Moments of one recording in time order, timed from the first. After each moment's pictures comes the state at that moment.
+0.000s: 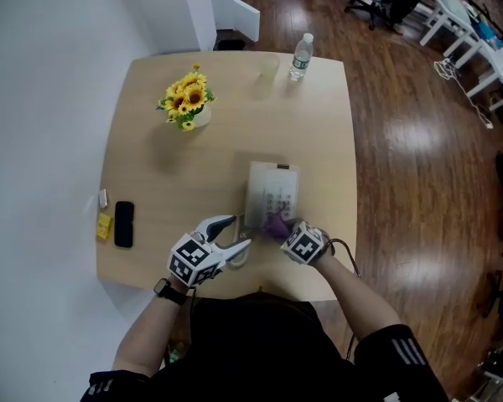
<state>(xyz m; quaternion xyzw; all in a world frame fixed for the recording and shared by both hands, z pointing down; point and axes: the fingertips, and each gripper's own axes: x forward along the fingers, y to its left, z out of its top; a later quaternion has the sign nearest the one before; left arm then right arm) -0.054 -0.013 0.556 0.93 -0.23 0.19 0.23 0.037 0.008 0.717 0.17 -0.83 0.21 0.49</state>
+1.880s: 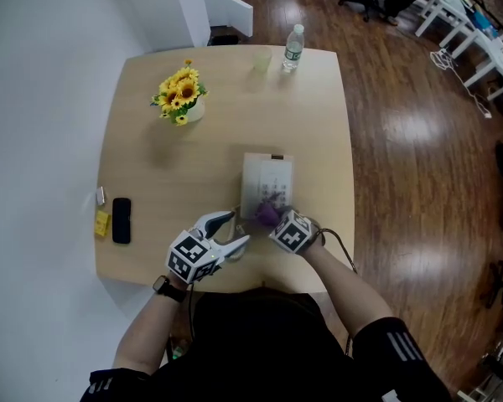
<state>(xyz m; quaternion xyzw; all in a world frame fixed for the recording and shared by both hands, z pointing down) -0.044 -0.001 0.557 0.93 -0.23 0.20 0.22 0.022 -0.006 0.719 0.21 -0.83 0.20 0.49</state>
